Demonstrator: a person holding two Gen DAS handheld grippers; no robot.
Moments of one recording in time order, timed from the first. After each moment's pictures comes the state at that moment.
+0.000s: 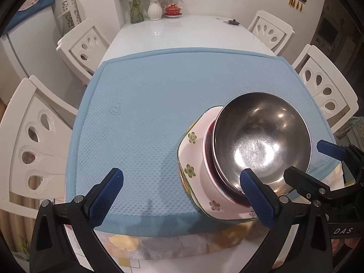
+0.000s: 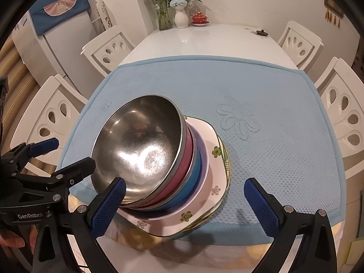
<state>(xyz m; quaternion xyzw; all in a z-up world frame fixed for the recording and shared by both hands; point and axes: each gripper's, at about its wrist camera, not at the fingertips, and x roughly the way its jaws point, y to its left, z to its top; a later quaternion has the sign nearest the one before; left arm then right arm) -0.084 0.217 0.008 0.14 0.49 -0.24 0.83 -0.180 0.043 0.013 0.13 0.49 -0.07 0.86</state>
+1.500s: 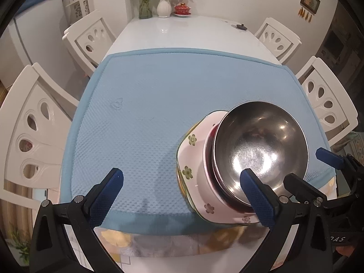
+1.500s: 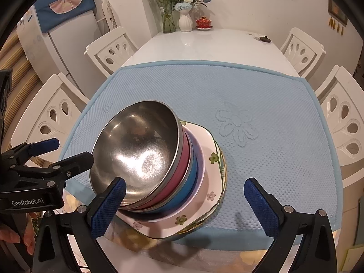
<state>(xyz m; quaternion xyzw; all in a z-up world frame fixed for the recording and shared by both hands) -0.079 0.221 0.010 0.10 0.50 -0.23 0.83 -0.178 0.040 0.018 0.11 0.48 -0.07 0.87</state>
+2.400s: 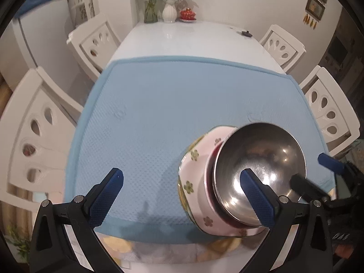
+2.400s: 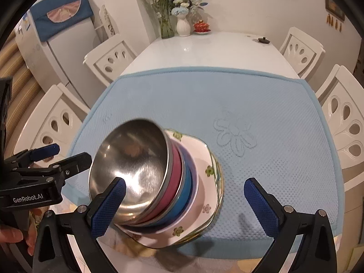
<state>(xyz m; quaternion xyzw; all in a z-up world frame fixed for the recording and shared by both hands) -0.063 0.218 0.023 0.10 0.48 -0.22 0.84 -0.169 0.024 0.028 0.13 0.47 -0.07 0.87</state>
